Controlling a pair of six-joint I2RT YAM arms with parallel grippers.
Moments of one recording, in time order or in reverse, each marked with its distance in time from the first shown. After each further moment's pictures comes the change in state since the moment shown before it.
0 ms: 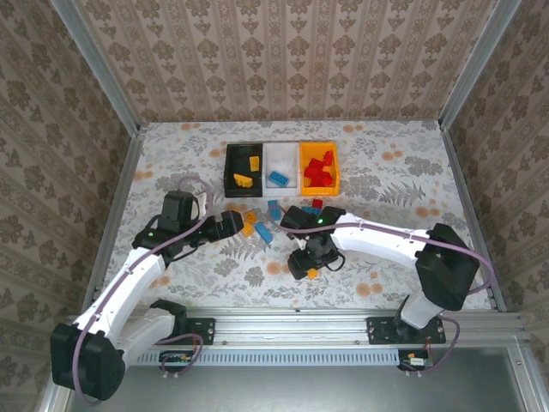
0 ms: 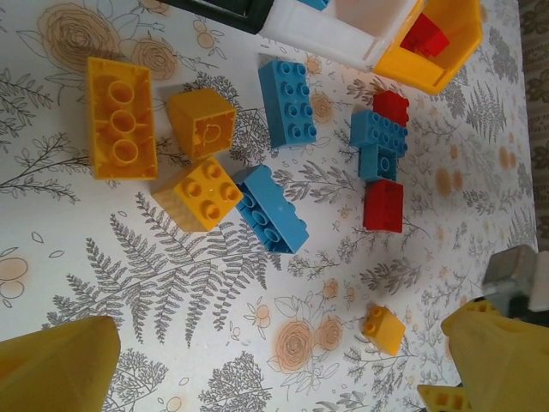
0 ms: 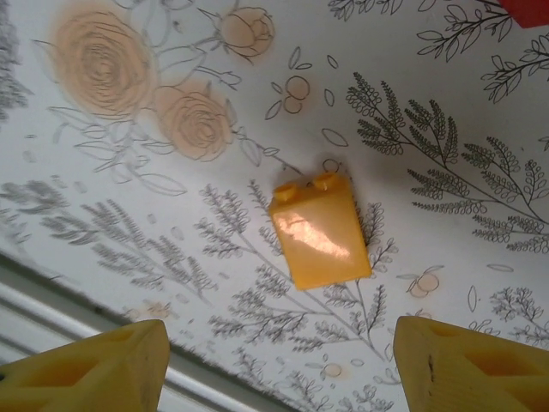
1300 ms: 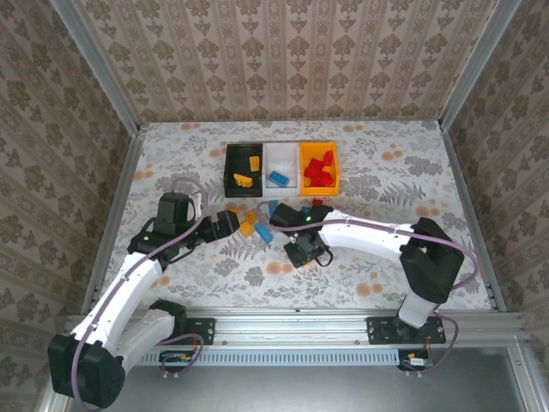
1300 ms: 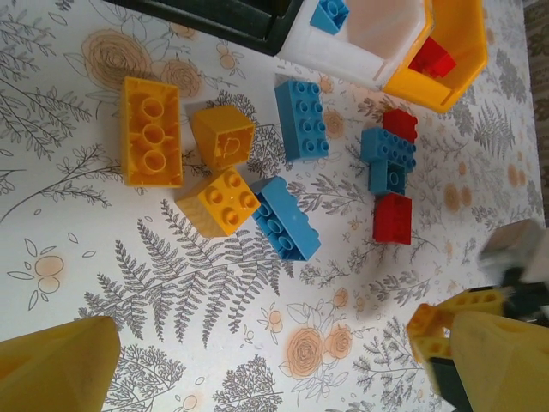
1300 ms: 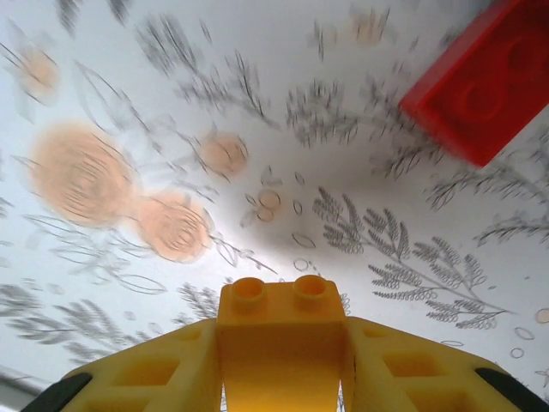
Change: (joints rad) left arm 0.022 -0.060 -0.001 -0.031 -0.035 0.000; right arm -0.002 0.056 0.103 0.045 0.127 0.007
